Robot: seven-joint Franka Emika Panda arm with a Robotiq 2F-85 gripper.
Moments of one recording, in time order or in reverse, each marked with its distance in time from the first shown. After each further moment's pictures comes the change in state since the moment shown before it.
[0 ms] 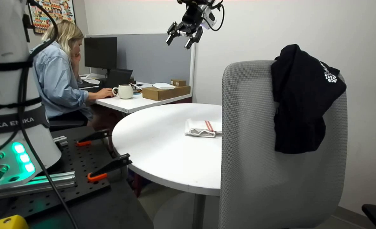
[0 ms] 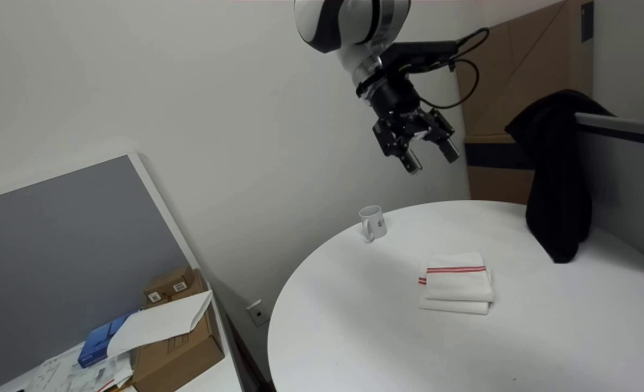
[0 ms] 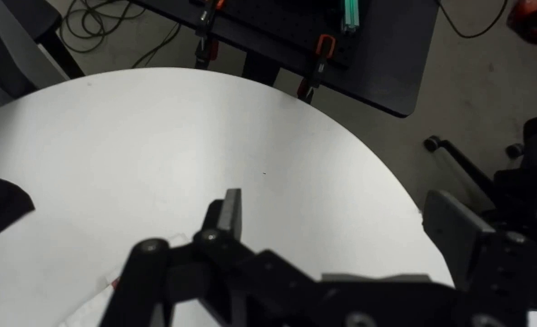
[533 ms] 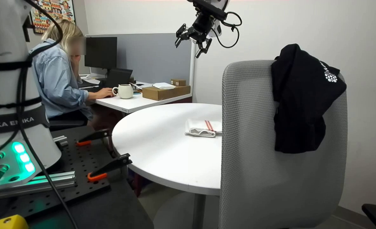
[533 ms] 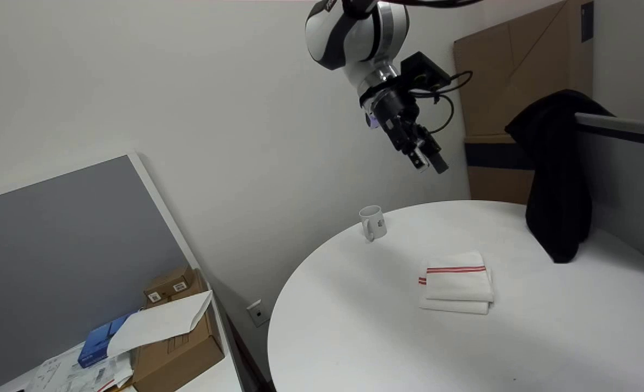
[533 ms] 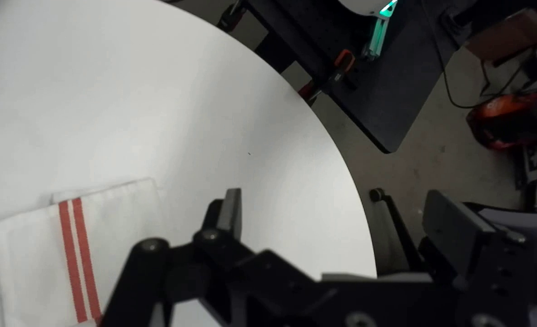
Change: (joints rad) arm -0.034 0.192 0.014 0.228 -0.020 -0.085 -0.424
